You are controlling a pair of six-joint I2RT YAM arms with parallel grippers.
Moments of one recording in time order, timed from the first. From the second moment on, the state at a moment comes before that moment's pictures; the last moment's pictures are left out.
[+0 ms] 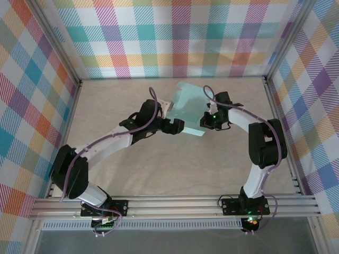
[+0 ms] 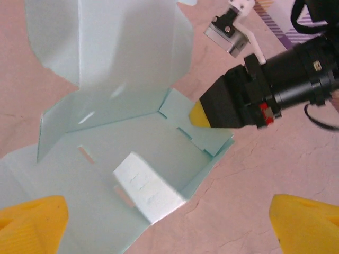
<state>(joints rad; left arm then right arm) -0.67 1.50 1.08 -0.18 0.17 -0.27 0.23 1.84 1.22 -0.53 -0.49 0.37</state>
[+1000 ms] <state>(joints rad) -0.71 1.42 0.89 0.00 0.16 0.42 0.22 1.82 1.20 -0.52 -0.69 0.39</state>
